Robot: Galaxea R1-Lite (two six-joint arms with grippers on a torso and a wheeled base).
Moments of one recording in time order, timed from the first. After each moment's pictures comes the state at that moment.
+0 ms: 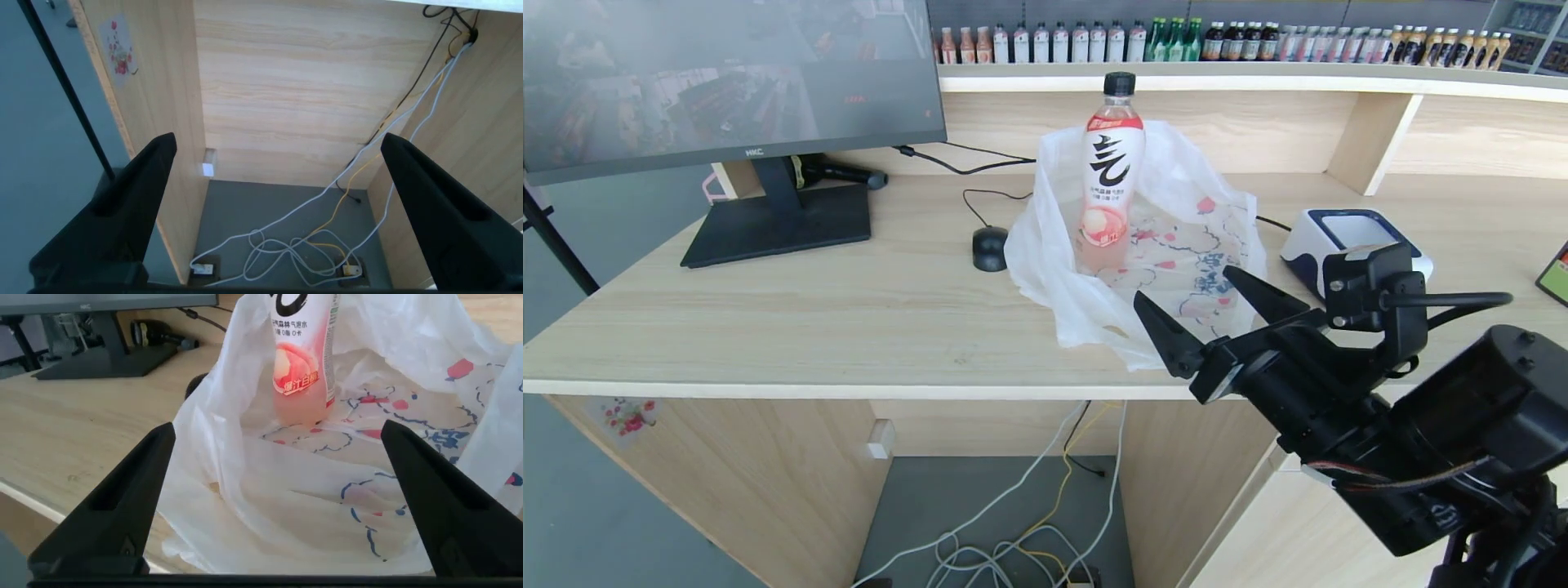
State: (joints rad) left arm 0.00 0.00 0.00 0.00 0.00 0.00; right arm 0.72 1.74 -0.47 -1.57 -0.25 -0.07
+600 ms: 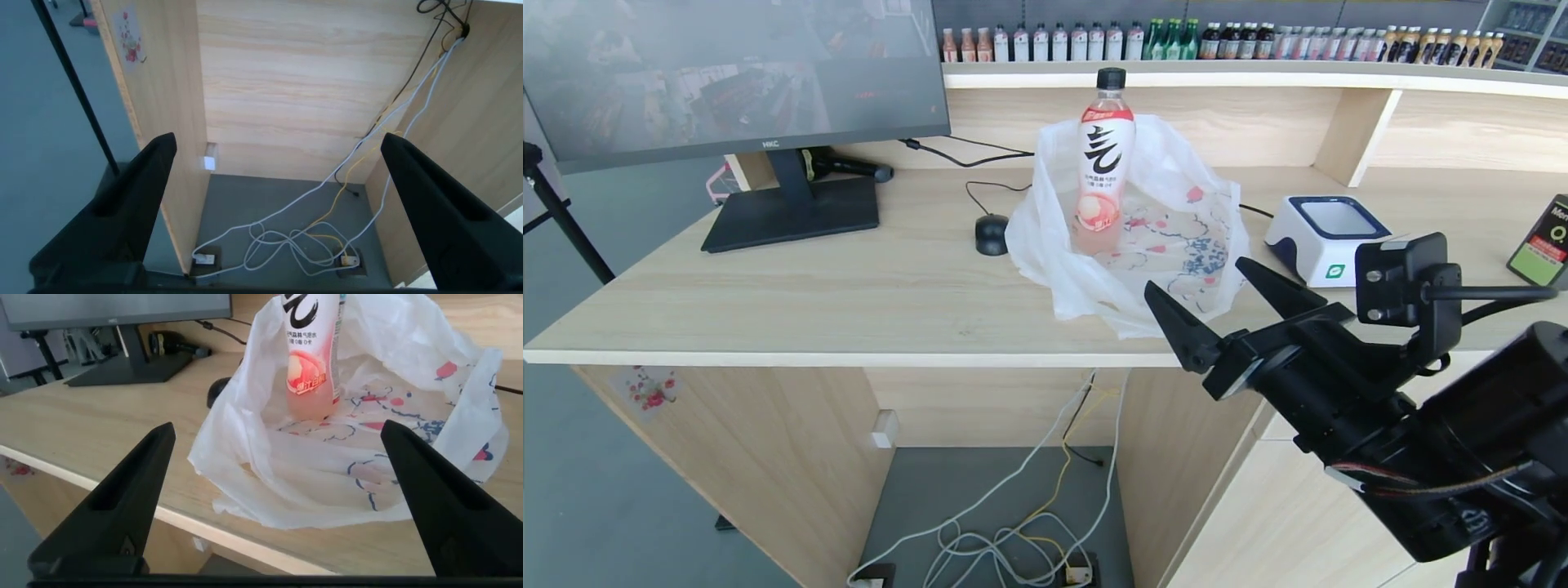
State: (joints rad) left arm 0.00 0.00 0.00 0.00 0.00 0.00; right arm 0.73 1.70 -0.47 -1.57 -0.25 -0.07
